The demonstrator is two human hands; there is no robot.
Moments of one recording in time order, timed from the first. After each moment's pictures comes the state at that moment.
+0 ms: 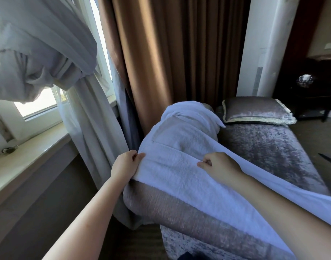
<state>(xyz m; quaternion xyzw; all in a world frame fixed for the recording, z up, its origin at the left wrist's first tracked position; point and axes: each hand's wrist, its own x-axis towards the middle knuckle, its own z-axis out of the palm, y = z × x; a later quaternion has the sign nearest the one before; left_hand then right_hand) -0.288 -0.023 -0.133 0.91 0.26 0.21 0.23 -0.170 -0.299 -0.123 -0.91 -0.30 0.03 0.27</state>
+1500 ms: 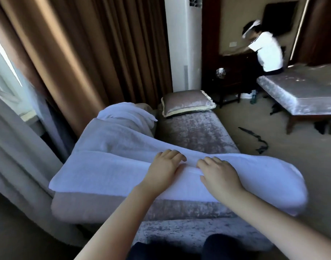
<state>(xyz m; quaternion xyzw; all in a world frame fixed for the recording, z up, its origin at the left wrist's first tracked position) -0.238 -0.295 -0.155 0.92 -0.27 0.27 0.10 -0.249 -0.491 -0.160 -0.93 -0.24 -0.27 0.02</state>
